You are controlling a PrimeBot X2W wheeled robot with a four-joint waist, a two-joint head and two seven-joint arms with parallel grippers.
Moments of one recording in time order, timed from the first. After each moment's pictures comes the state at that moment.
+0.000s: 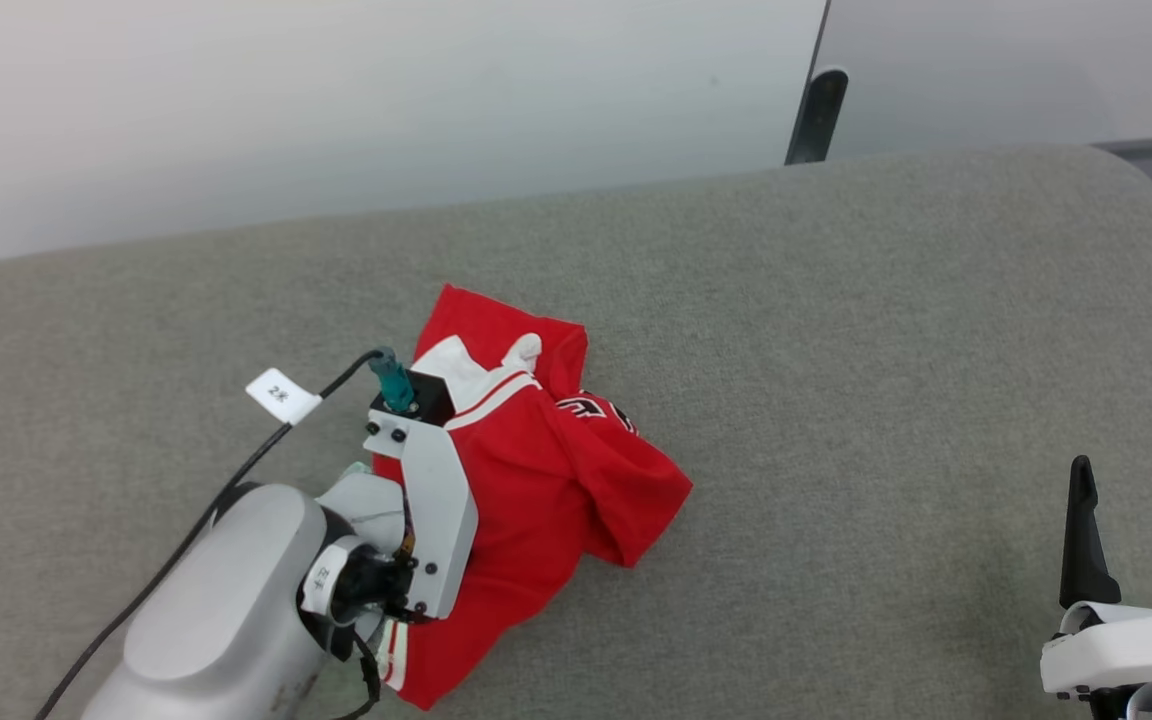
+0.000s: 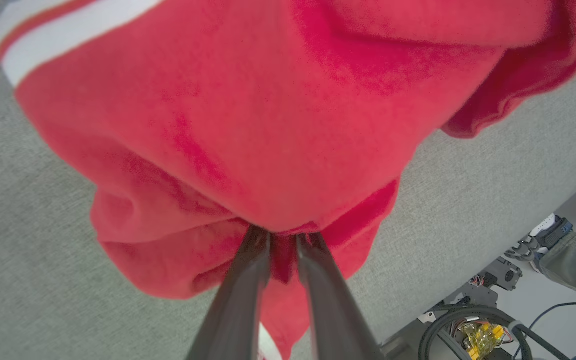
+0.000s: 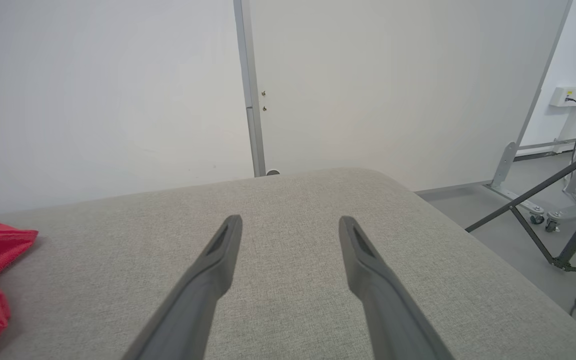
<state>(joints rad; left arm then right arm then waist) -0.59 0.39 -0.59 0.32 -0.74 0.03 0.99 -0.09 -0.05 -0.22 0.20 0.12 0.13 -0.26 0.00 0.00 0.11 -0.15</state>
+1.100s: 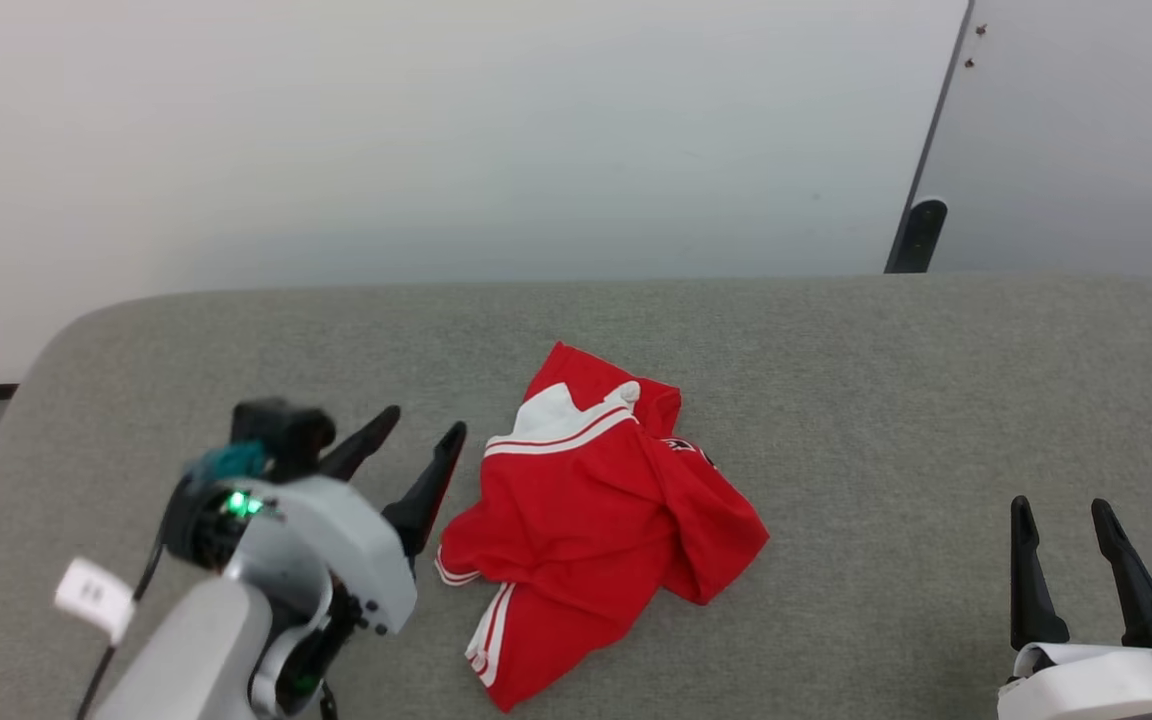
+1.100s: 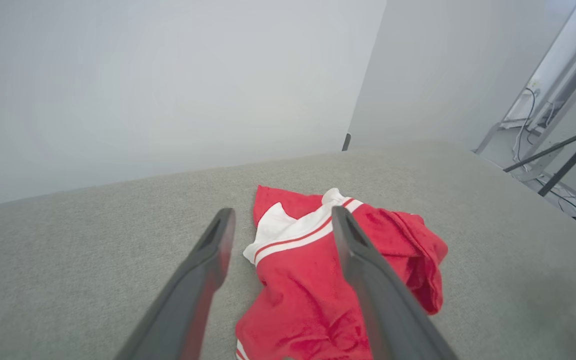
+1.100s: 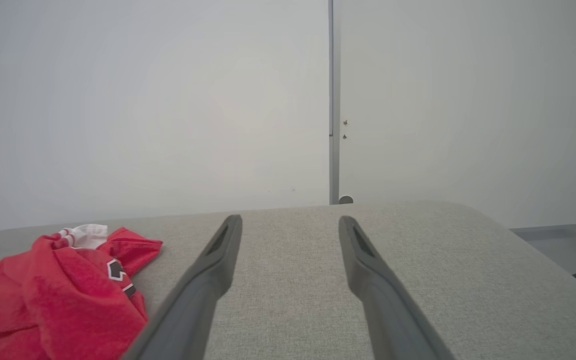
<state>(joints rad) -0.39 0.41 -0.44 0.22 -0.66 -0.08 0.15 -0.03 -0.05 -0.13 0.18 0.13 0.13 -0.26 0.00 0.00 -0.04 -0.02</state>
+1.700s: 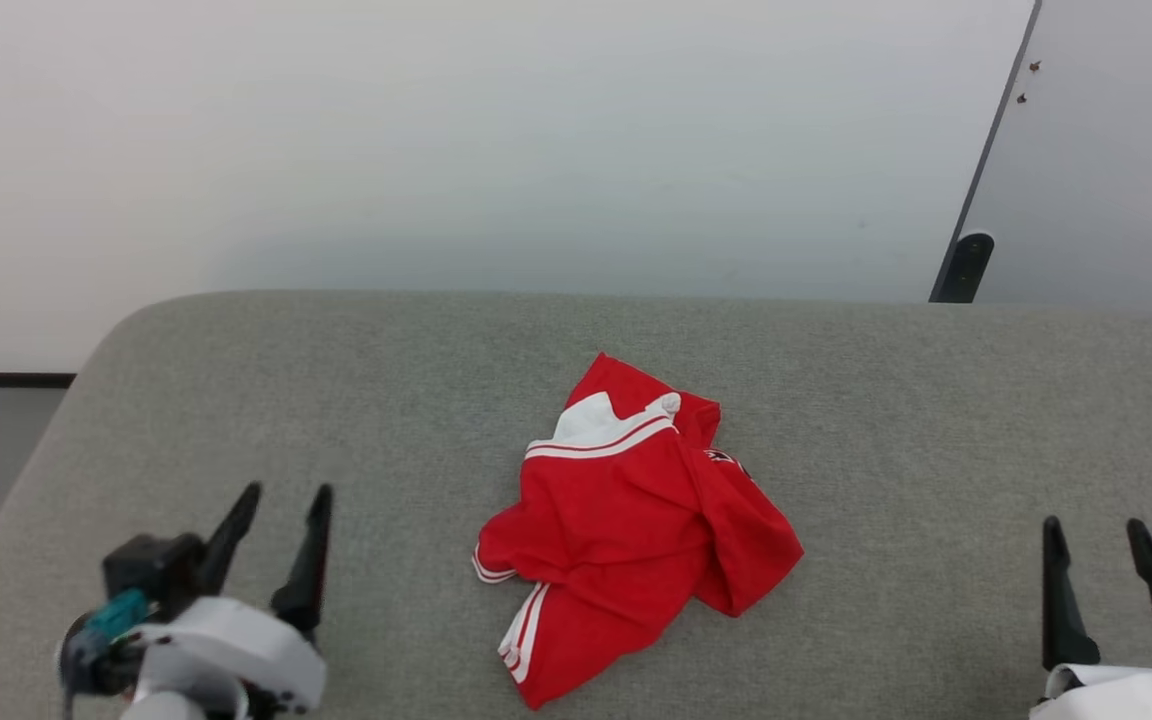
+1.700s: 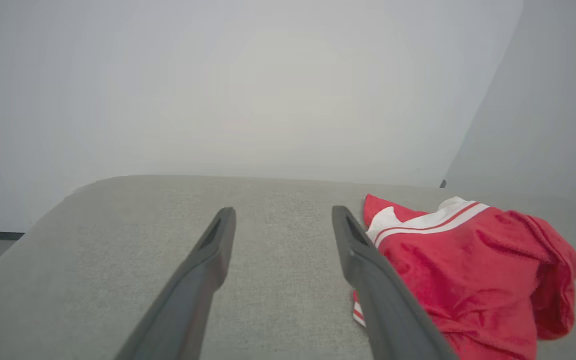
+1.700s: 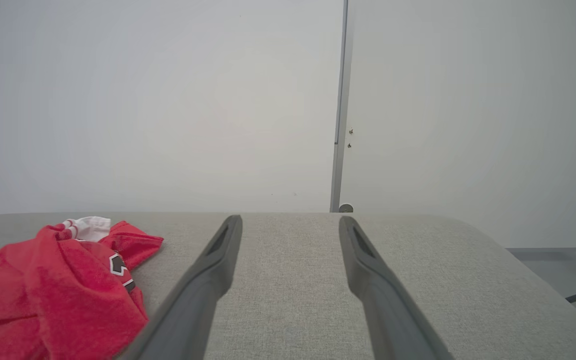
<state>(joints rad) -0.22 0.41 -0.32 0.36 -0.60 -0.03 -0.25 0.01 -0.07 -0.16 0.16 0.09 0.13 -0.26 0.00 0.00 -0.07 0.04</state>
